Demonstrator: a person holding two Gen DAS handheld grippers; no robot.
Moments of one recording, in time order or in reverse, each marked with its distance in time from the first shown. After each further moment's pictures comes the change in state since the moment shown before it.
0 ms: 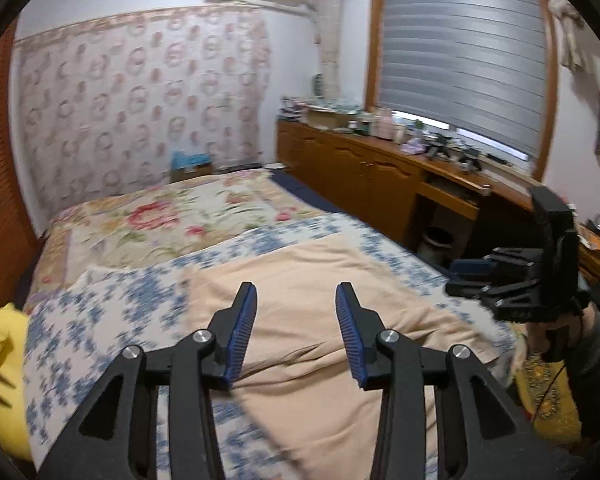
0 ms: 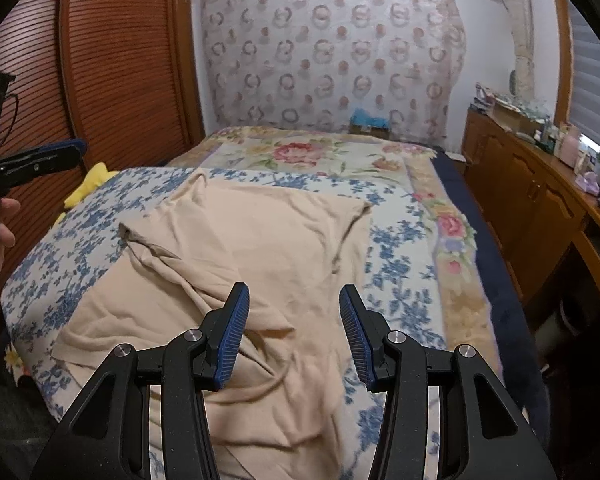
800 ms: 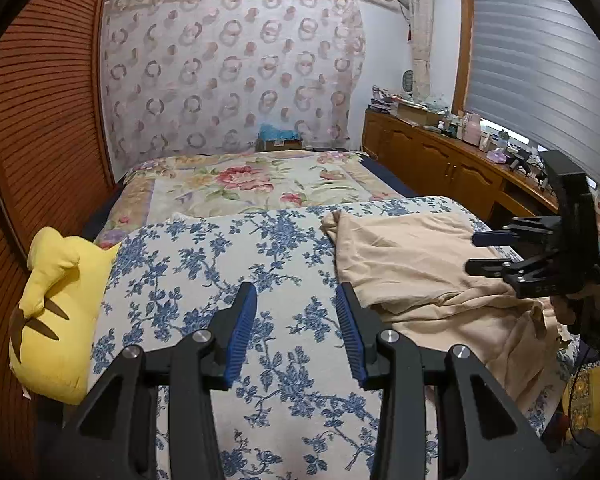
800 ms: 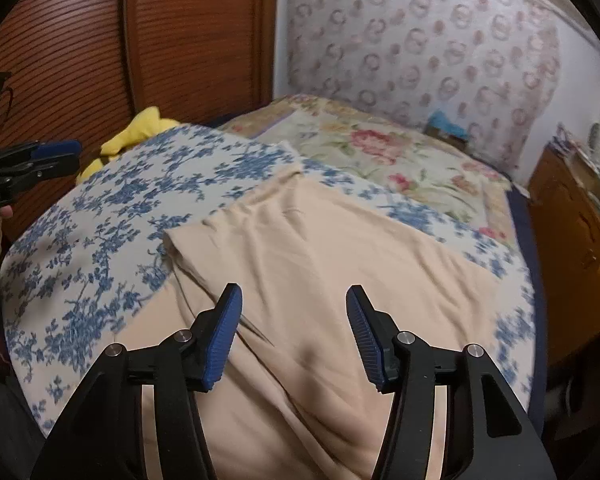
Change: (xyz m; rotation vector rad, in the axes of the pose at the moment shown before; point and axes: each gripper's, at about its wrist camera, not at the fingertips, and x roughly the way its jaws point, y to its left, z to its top) left arm -0.020 0.108 -0.068 -0.164 0.037 0.230; right arm 0.107 0.101 0.063 -0.257 0.129 0.161
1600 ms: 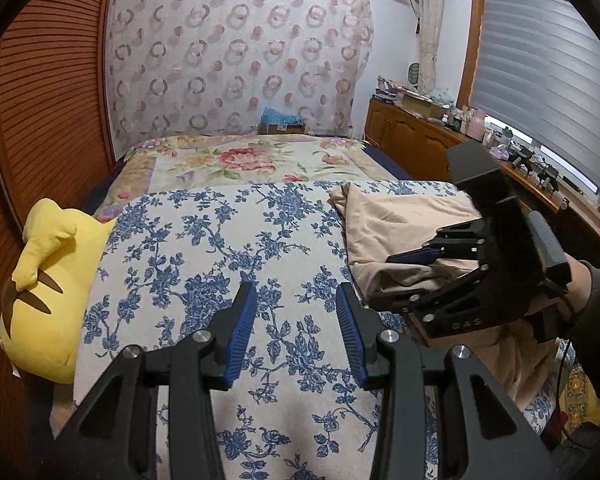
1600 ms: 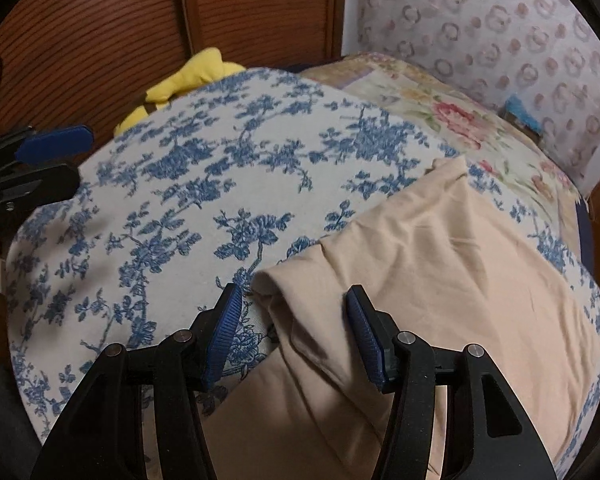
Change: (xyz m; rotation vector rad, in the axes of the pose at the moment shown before) left arm 0.013 0.014 -0.025 -0.034 0.046 -0.017; right arm 0.099 0.081 0.033 -0.115 0.176 0.174
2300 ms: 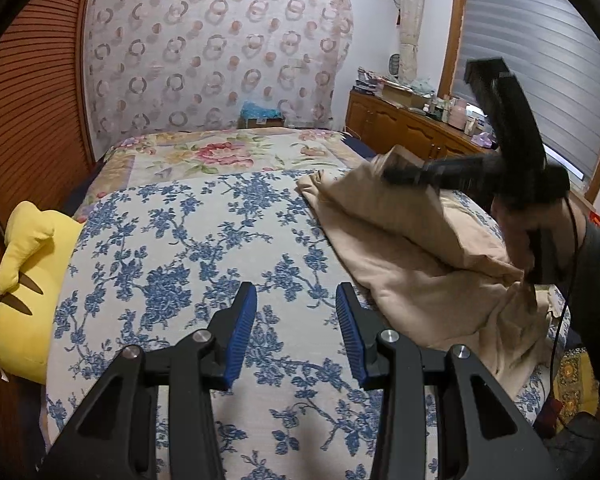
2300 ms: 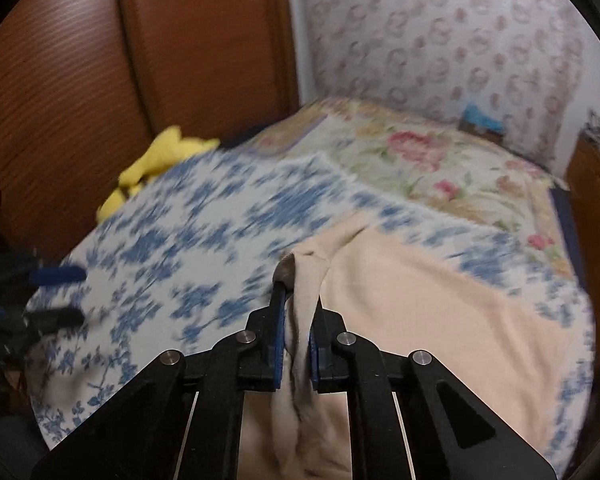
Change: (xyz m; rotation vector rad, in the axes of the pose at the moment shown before) left arm 0.006 -0.027 -0.007 0.037 0.023 -0.062; right arm -0.071 -0.073 0.005 0.179 -0.231 -0.058
